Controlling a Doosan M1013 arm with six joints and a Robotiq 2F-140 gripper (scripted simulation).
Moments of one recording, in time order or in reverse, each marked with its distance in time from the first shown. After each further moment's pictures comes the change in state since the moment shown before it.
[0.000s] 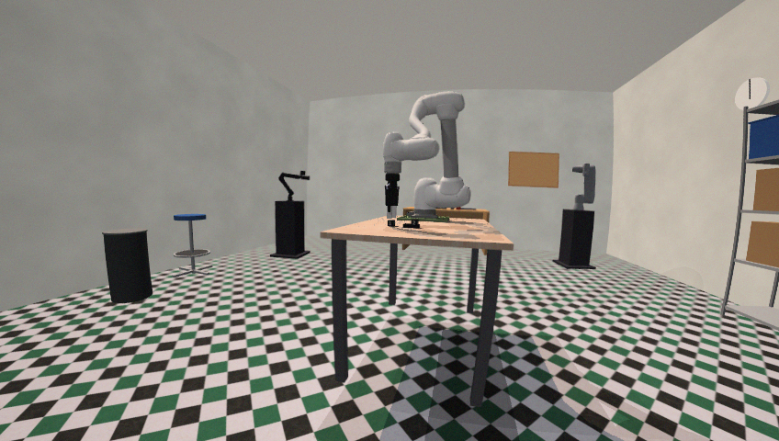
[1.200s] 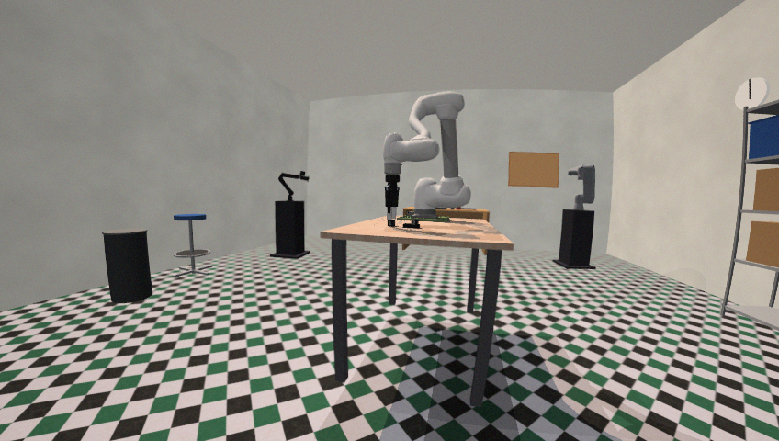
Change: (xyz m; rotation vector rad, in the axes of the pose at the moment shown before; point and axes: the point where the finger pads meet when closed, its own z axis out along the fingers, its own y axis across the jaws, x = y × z) arm 0.000 0.000 0.006 0.000 0.000 0.000
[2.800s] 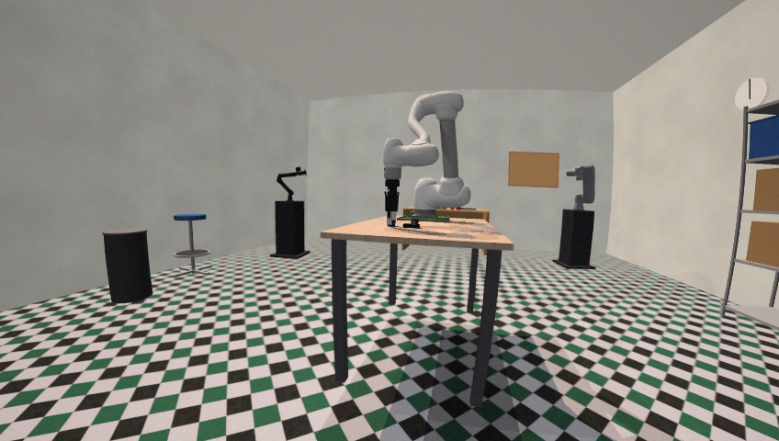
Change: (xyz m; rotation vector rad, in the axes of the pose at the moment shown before) arm 0.000 0.000 0.025 0.000 0.000 0.000
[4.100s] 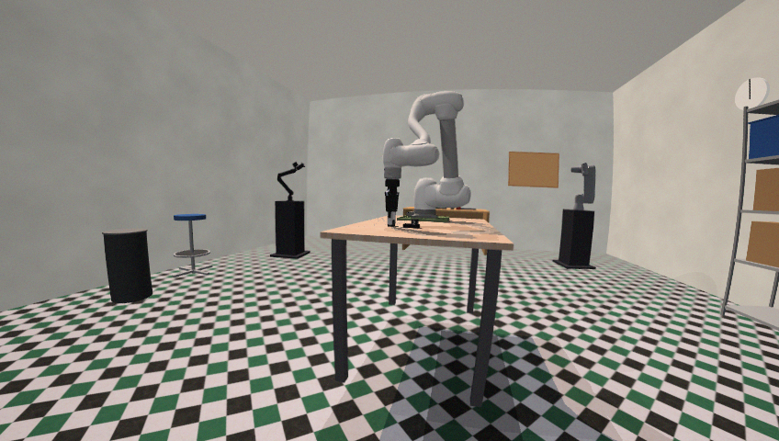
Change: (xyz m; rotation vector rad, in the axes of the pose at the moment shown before) arm 0.000 0.000 0.000 0.000 0.000 0.000
